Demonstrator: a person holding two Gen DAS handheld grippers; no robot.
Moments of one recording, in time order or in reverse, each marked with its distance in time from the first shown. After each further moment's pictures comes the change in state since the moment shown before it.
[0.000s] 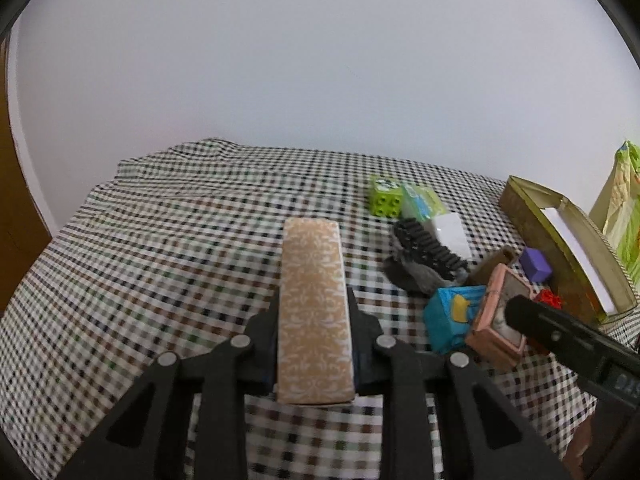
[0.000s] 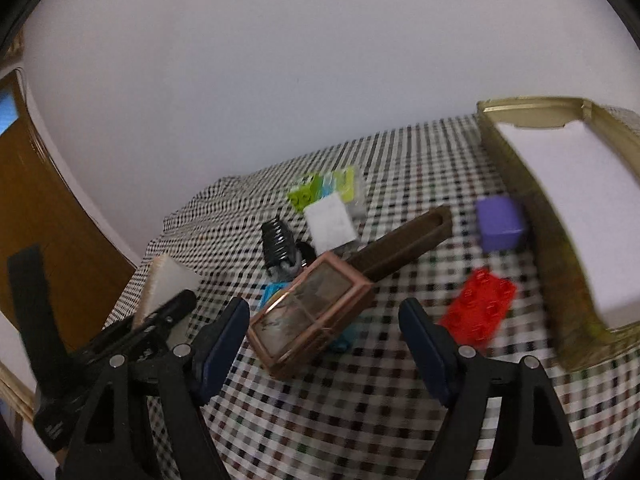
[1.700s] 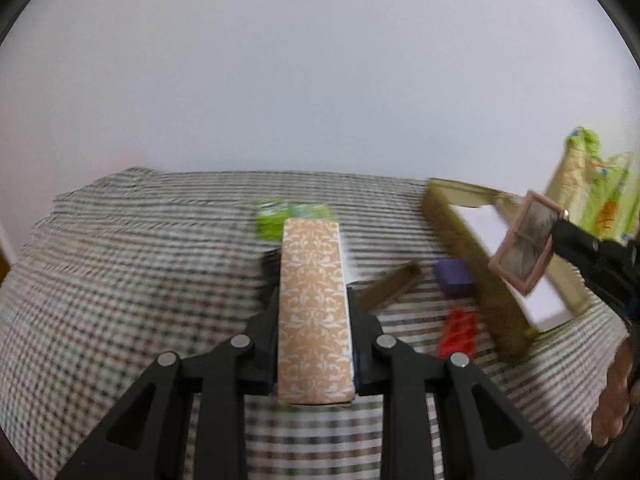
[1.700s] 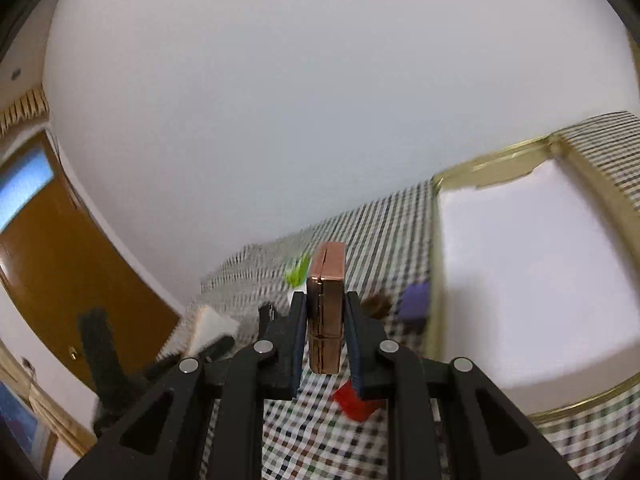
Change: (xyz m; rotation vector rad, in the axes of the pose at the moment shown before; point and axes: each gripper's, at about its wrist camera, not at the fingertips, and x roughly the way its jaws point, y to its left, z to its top) left arm -0.012 -0.088 0.020 0.127 -0.011 -0.252; right arm -0.107 -0.124 0.039 0.074 -0.205 0.202
